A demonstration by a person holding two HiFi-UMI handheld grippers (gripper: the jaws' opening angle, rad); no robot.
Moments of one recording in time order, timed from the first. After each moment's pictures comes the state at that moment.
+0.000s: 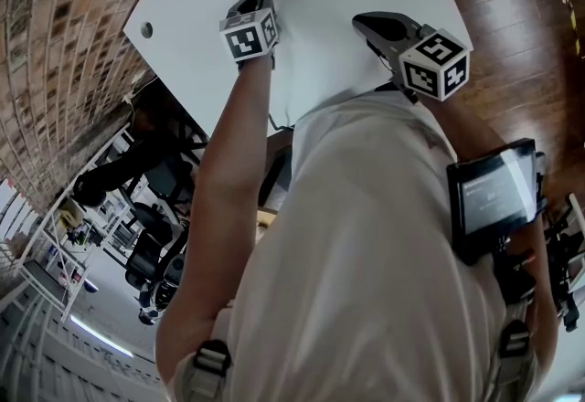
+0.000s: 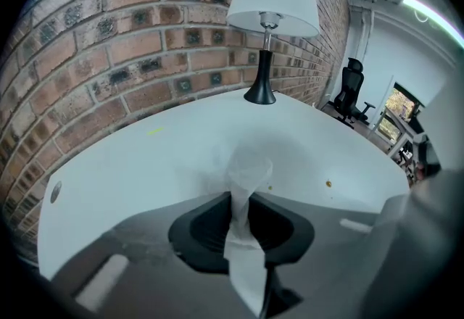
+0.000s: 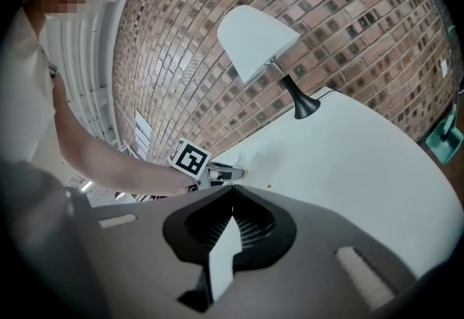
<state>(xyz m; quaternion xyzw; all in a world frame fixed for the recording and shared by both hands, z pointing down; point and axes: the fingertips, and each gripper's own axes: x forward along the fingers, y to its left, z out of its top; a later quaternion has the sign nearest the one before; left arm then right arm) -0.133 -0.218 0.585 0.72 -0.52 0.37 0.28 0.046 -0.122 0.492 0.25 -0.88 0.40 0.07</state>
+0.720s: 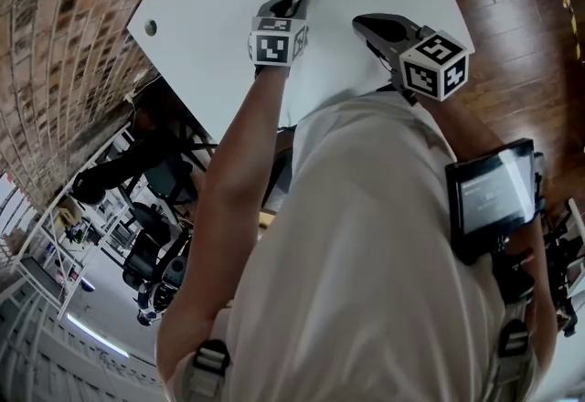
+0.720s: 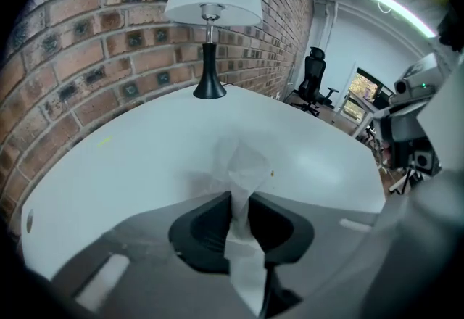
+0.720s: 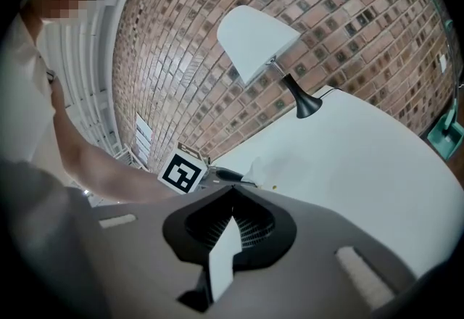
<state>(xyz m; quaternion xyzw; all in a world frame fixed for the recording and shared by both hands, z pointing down) -0.063 -0.182 0.594 0.78 -0.40 0.41 0.26 0.042 -0.121 0.489 0.25 -0.88 0.41 0.06</state>
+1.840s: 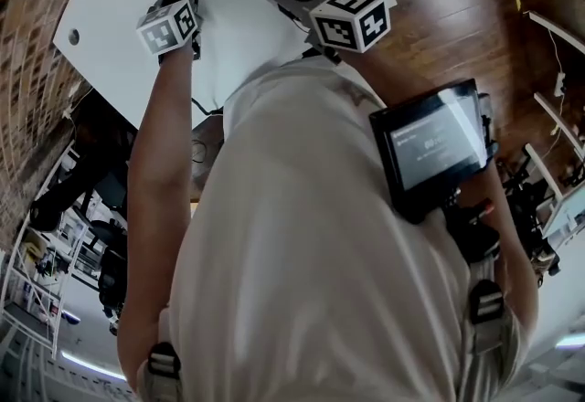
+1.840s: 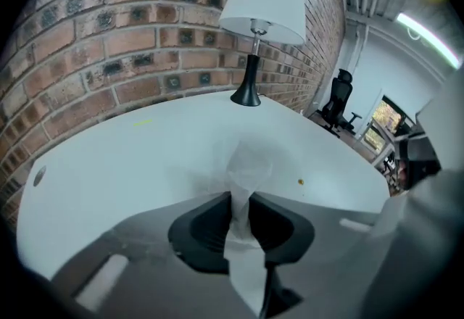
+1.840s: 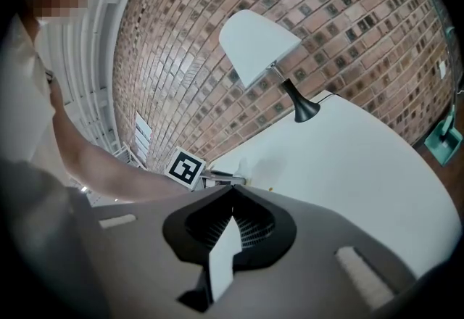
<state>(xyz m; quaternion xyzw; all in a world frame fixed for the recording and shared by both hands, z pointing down) -0.118 -0.202 0.585 0.74 -0.49 0.35 0.30 0.040 -0.127 0.487 0.25 -0.88 0.40 0.06</state>
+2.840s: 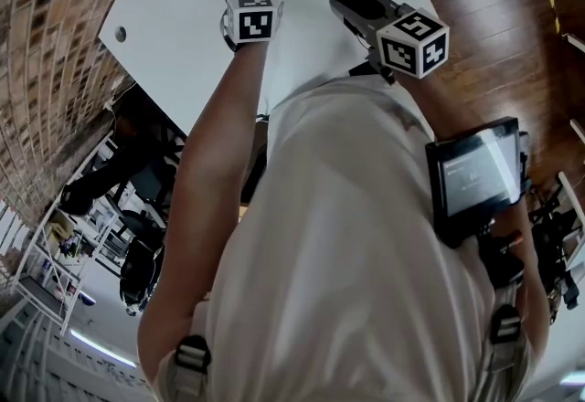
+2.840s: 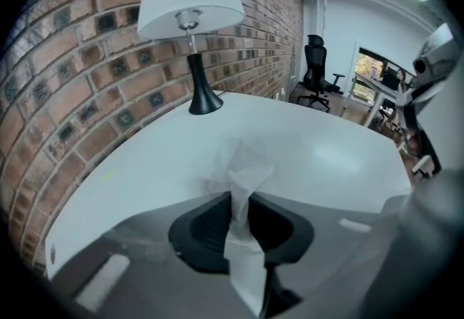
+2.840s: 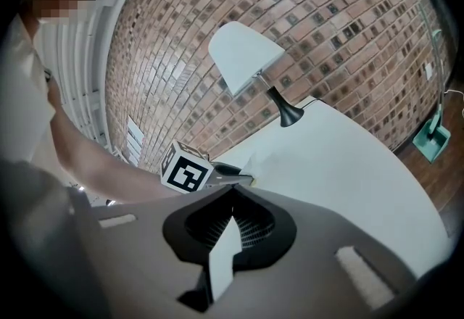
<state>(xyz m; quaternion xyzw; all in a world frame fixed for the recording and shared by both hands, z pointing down) -0.054 -0.221 0.602 0.76 -0.44 0.43 0.19 0.064 -0.133 0.496 0.29 -0.87 0.41 0.05</state>
